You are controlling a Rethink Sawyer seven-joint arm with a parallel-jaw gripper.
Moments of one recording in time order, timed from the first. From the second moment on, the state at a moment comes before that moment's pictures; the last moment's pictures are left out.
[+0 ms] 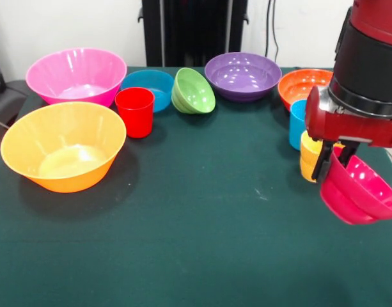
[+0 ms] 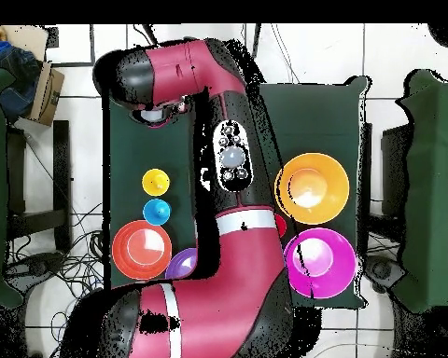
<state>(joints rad) -0.14 -0.38 0.36 0.81 -0.45 1.17 2.05</state>
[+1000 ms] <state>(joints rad) -0.14 -0.38 0.31 0.86 -0.45 1.06 2.05</state>
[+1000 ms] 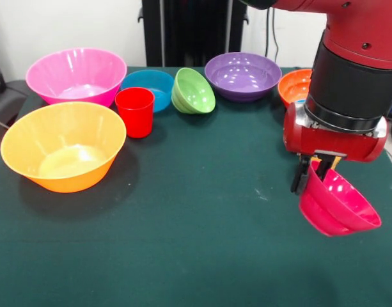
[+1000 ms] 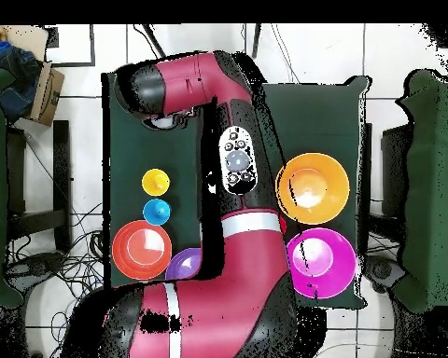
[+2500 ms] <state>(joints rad) -0.13 -0.37 0.26 0.90 -0.45 0.97 2.05</state>
